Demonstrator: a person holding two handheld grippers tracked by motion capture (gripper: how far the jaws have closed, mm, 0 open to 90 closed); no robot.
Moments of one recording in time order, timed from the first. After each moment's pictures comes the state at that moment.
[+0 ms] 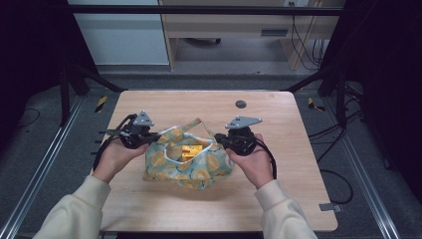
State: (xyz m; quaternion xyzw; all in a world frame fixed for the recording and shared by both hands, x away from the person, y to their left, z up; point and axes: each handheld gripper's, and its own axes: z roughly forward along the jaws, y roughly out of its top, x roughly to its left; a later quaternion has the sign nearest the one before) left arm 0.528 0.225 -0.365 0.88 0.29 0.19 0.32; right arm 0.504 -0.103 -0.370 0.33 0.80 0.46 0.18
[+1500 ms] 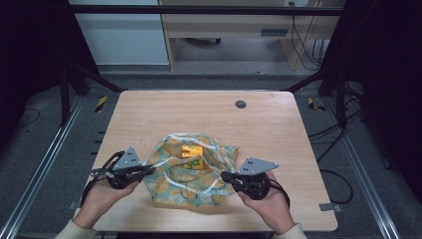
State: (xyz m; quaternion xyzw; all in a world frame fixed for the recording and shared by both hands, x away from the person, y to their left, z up) left arm 0.444 0.249 -0.408 0.87 0.26 0.17 0.37; right arm 0.414 -0.131 -0.412 0.27 0.82 0.48 0.14
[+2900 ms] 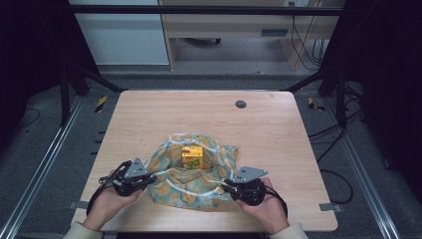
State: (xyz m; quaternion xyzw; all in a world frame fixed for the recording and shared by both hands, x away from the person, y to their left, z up) left arm 0.445 0.247 -0.457 0.89 0.27 0.17 0.32; right arm 0.418 -0.127 -0.454 0.28 0.85 0.42 0.15
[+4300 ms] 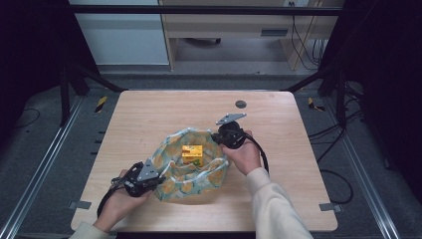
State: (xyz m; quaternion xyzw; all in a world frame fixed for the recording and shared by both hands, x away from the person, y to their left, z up) left arm 0.448 0.220 -0.468 0.90 0.25 0.18 0.31; right arm 0.558 -0.082 -0.416 0.36 0.83 0.39 0.15
